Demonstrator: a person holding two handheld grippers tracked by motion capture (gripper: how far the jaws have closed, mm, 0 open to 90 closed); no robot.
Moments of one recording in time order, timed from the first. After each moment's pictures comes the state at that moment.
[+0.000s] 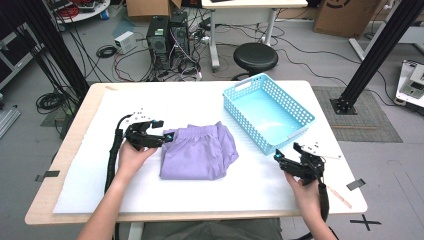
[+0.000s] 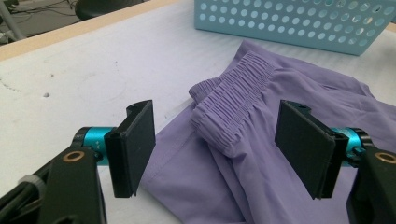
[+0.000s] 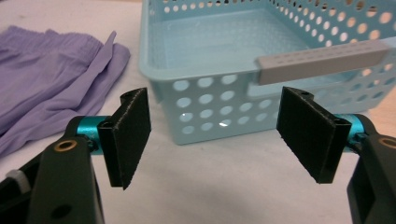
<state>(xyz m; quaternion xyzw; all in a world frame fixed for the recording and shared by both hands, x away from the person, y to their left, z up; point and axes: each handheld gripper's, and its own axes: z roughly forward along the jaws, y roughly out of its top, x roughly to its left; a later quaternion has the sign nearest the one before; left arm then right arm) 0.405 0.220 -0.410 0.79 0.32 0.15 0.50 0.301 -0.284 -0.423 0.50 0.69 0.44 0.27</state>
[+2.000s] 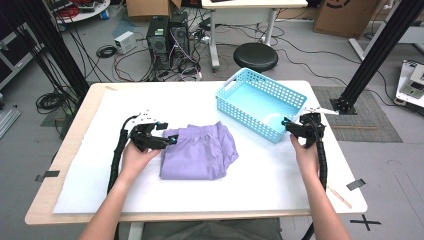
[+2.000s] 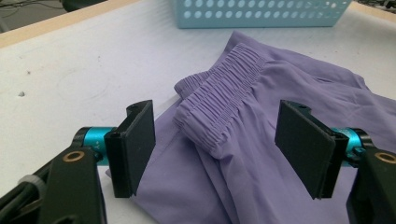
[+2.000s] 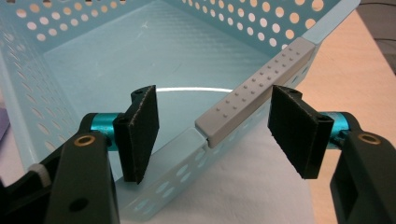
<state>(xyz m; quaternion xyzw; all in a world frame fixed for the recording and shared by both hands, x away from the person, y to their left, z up) 0.405 0.208 -0.414 0.80 0.31 0.14 0.50 0.416 -0.309 -0.401 0.59 0.67 0.38 0.27</state>
